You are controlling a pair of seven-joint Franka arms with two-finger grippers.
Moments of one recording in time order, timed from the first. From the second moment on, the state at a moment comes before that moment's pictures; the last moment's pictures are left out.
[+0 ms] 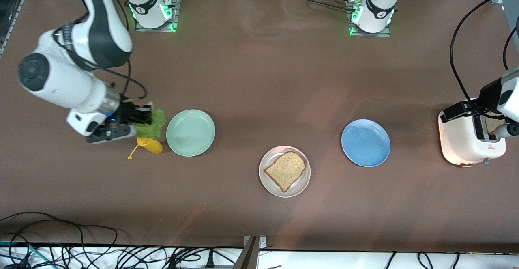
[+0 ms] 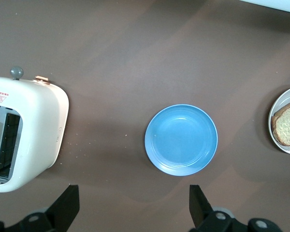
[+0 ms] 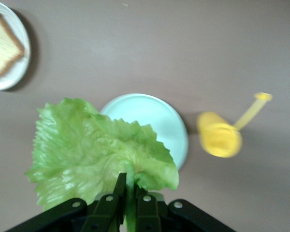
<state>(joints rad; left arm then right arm) 0.03 0.20 0.04 -1.52 -0.06 1.72 -0.12 0.36 0.34 -0.09 -1.60 0.23 1.95 0.06</state>
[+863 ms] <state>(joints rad) 0.05 0.20 0.05 -1.52 -0.06 1.73 -0.09 0.74 0.83 -0.22 -1.08 0.30 2.05 0.59</state>
